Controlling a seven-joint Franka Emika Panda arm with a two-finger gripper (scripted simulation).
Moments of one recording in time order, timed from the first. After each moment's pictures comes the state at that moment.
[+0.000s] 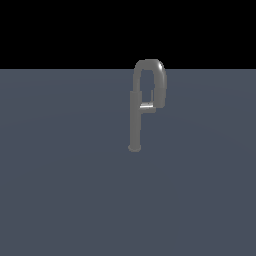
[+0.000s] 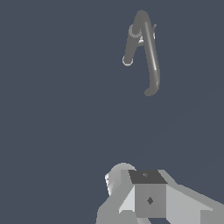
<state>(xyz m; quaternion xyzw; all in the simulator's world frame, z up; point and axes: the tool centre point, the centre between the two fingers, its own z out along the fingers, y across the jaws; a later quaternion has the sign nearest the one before) -0.244 0.015 0.480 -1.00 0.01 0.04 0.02</state>
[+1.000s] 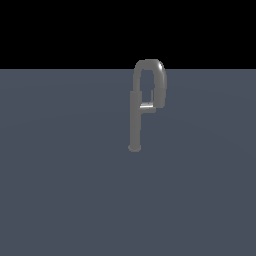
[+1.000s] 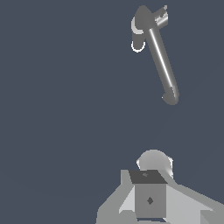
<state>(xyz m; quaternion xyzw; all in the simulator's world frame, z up) -0.152 0.009 0.467 -0.97 0.11 0.16 0.12</state>
